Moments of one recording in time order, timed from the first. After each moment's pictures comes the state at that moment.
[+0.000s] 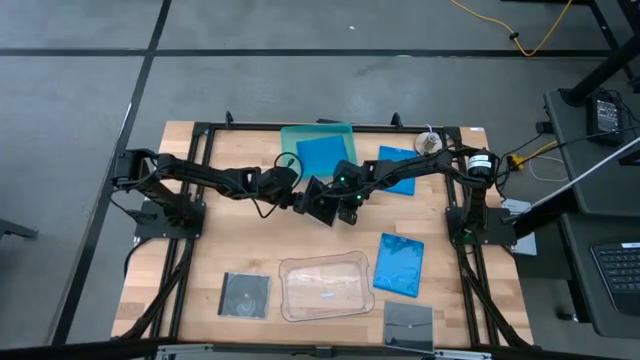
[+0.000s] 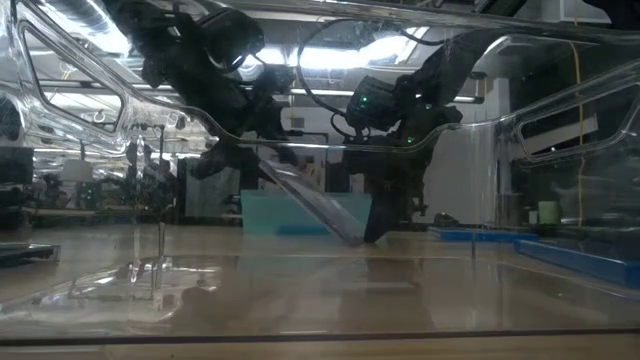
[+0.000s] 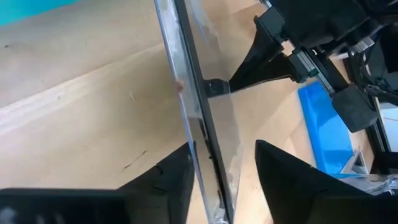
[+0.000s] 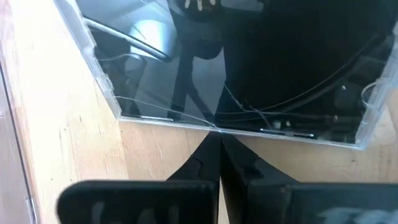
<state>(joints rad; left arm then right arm) 0.15 1.50 0.73 0.05 0.04 -1.02 -0.23 1.95 1.06 -0.29 -0.34 0.12</state>
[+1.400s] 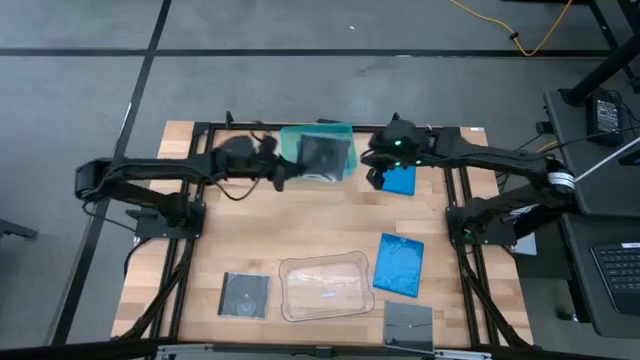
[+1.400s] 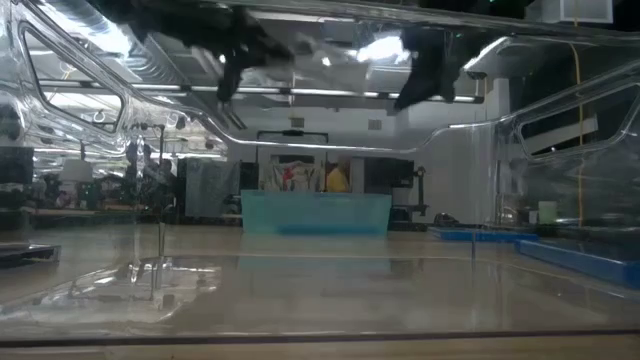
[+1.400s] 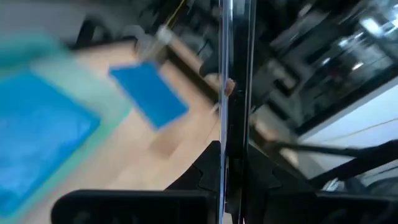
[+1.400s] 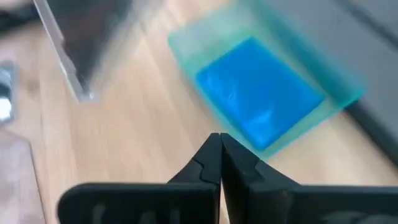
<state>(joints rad) 0.28 1.12 0.73 0.20 0.09 -0.68 -0.34 1.27 1.06 -0.50 -0.01 0.13</state>
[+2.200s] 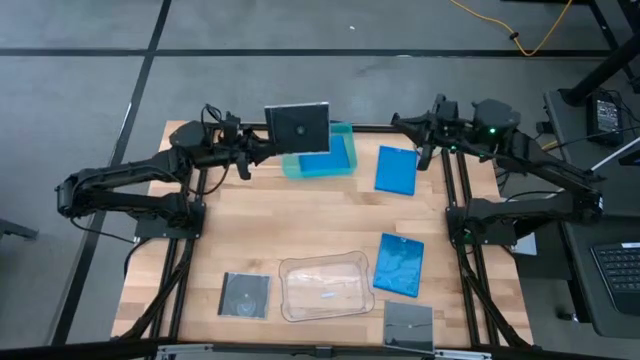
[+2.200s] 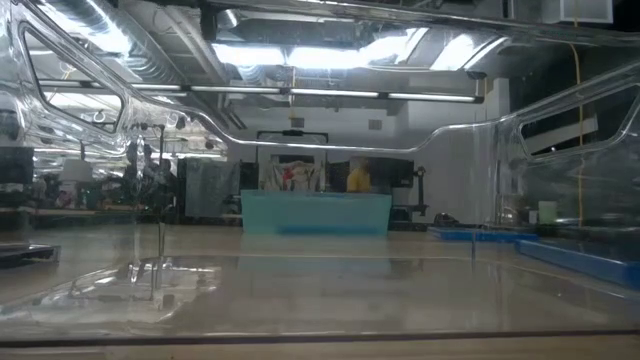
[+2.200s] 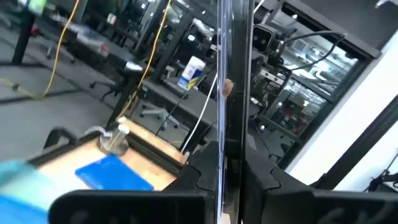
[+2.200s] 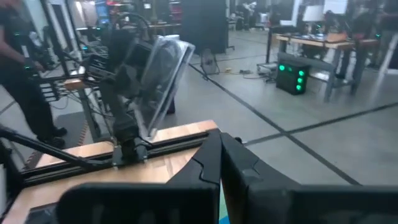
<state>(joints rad) 0.35 0.87 0.77 0.23 0.15 -0.56 -0.31 0.92 1.19 -0.31 0.00 0.05</state>
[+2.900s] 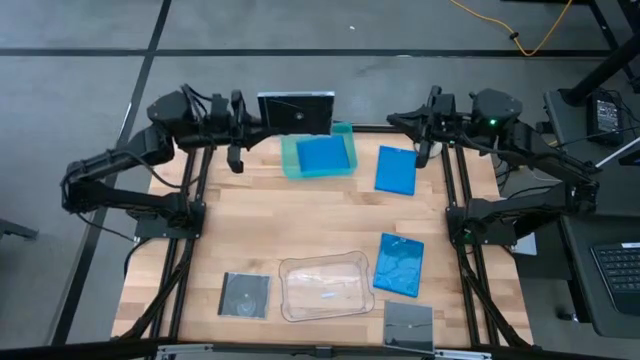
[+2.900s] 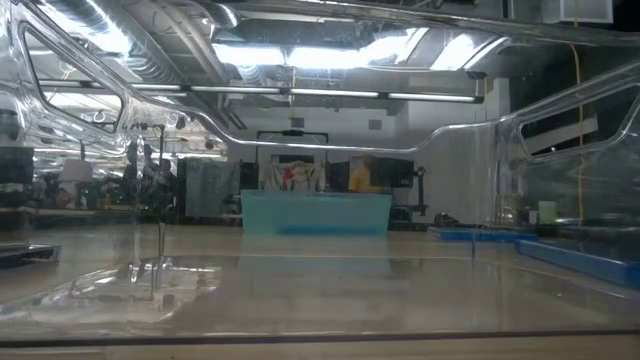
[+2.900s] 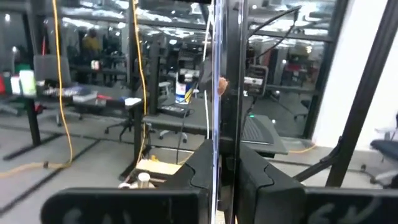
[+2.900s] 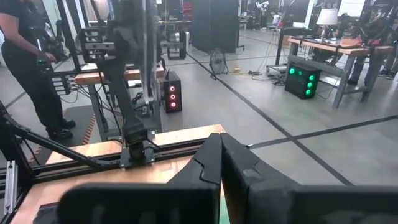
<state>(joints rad) 0.35 0.97 1.20 -0.13 0.21 -0.10 -0.27 1.03 1.36 -0.39 0.00 0.02</state>
